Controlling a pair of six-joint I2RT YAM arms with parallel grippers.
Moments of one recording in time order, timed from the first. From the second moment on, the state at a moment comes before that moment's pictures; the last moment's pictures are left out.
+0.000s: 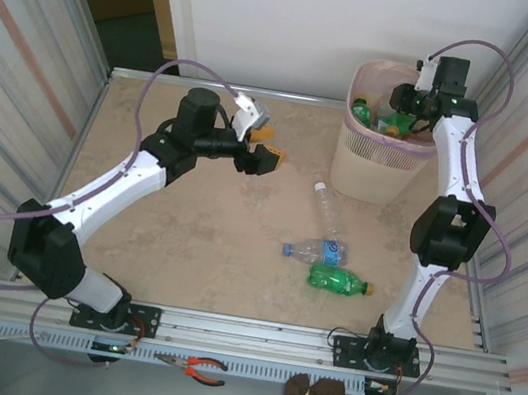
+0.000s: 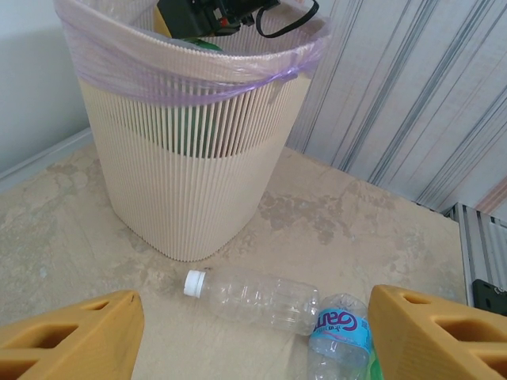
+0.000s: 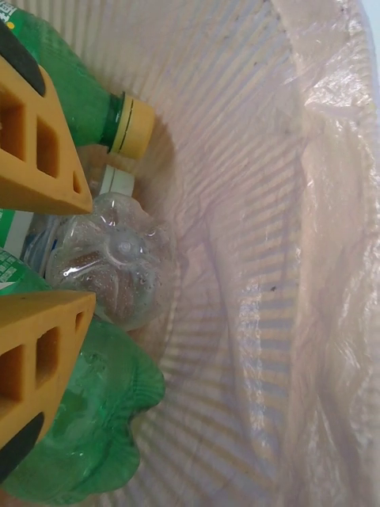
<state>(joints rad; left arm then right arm) -0.52 1.45 1.24 -0.13 0.64 0.02 -0.04 2.05 2.10 -0.72 -0.23 0.09</state>
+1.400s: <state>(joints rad) -0.82 1.70 1.18 -0.38 0.50 0.54 -0.04 1.35 1.61 -0.73 -0.27 0.26</state>
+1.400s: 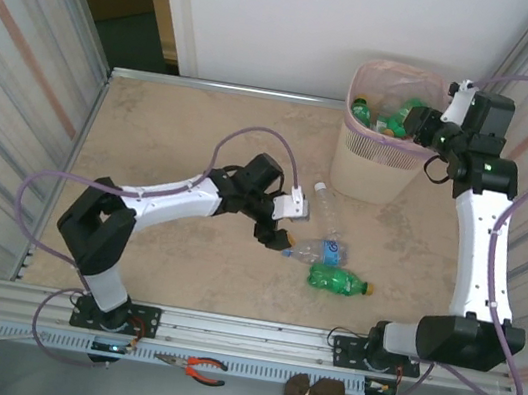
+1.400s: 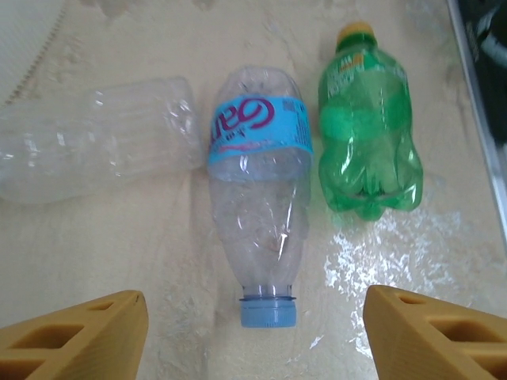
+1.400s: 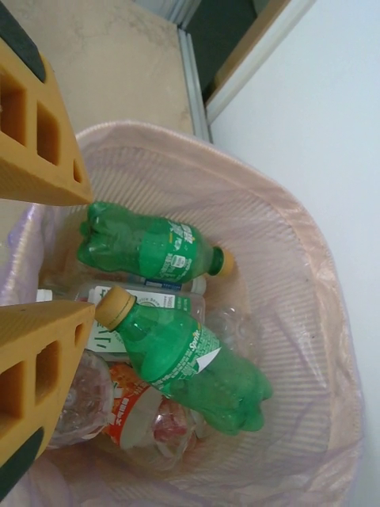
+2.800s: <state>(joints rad) -0.89 1.92 1.14 -0.29 0.34 0.72 -0.04 1.28 1.58 -0.74 -0.27 0.25</state>
